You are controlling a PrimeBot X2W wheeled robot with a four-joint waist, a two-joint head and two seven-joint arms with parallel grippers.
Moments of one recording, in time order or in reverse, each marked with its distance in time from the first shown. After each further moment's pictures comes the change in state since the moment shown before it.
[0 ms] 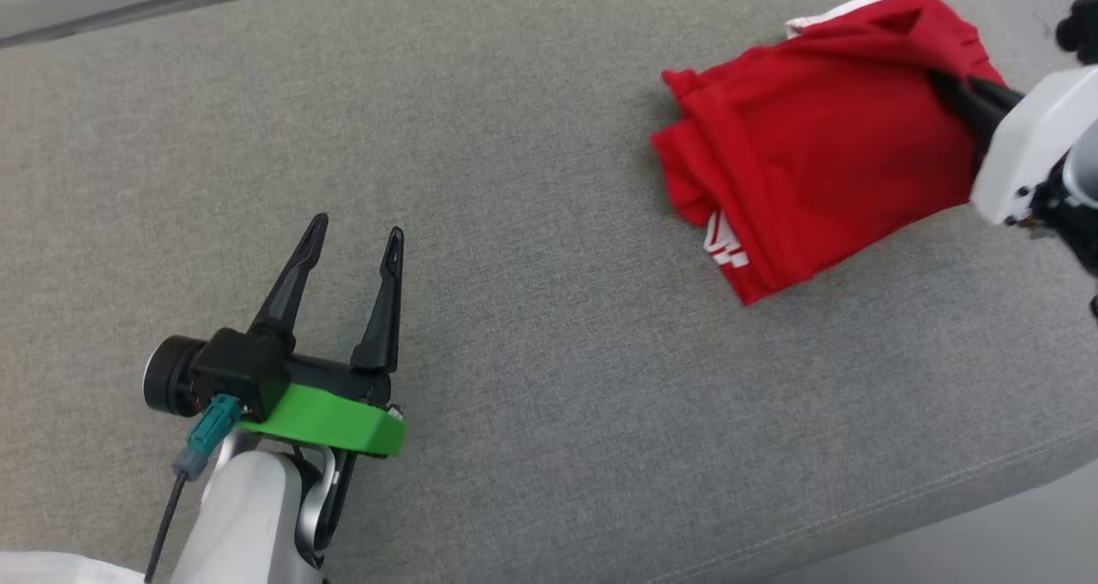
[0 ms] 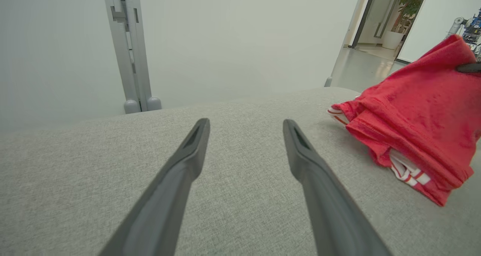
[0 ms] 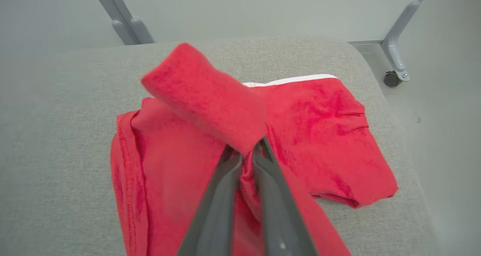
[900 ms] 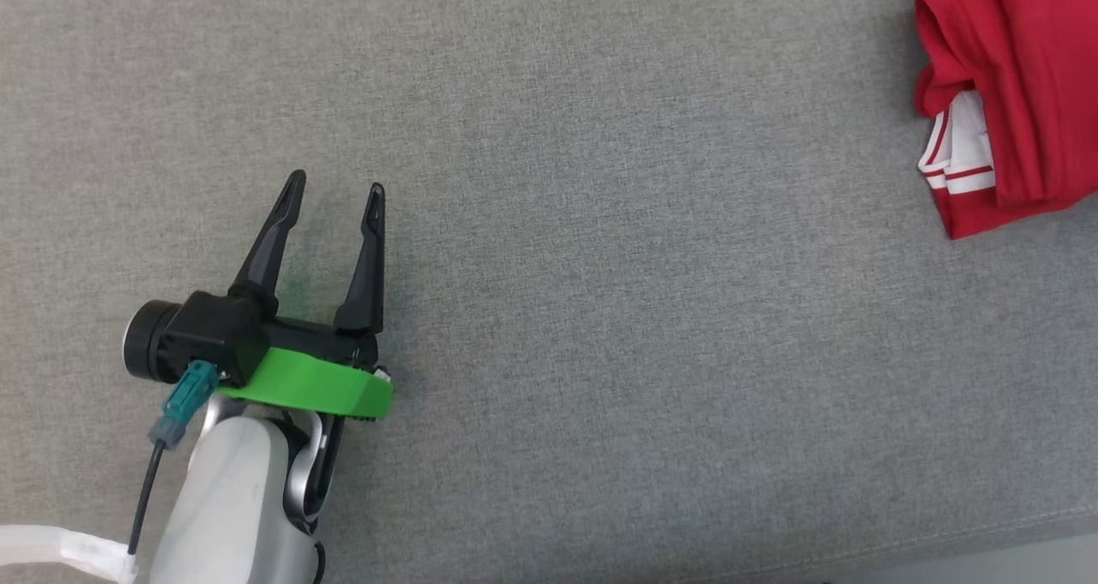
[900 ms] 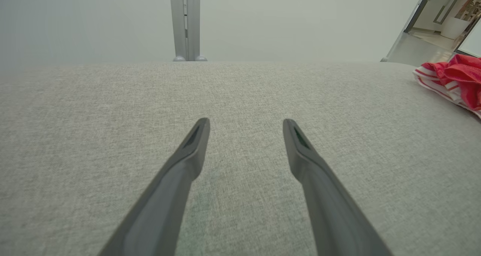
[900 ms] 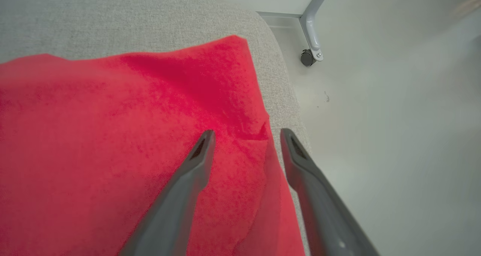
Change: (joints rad) left arm -0.071 -0.003 0.025 0.010 -0.012 0.000 0.000; right arm -0.221 -0.214 -0.012 0.467 -0.139 0.000 -0.184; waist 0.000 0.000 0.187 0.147
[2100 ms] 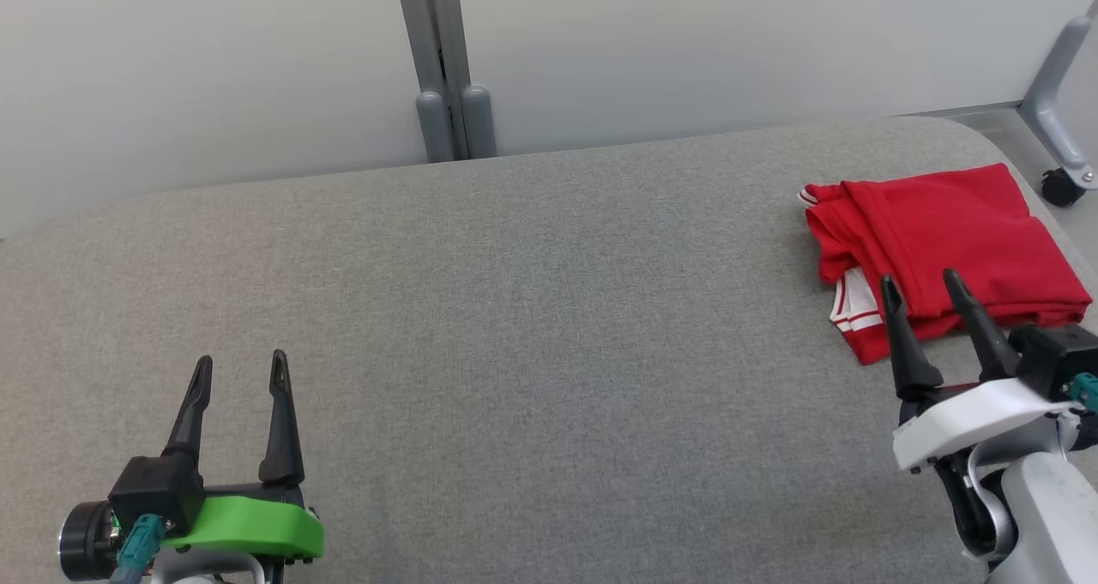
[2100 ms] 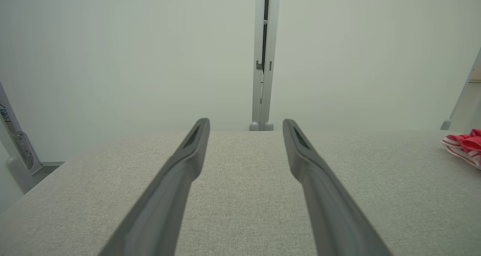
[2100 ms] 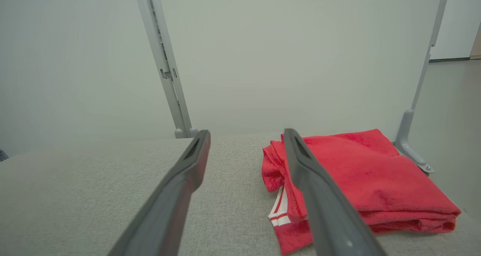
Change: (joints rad) left arm 0.306 -0.021 0.191 -0.012 0.049 0.064 0.000; right arm 0.709 0.446 -0.140 -0.442 -0.125 0.000 -0.537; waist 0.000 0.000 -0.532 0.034
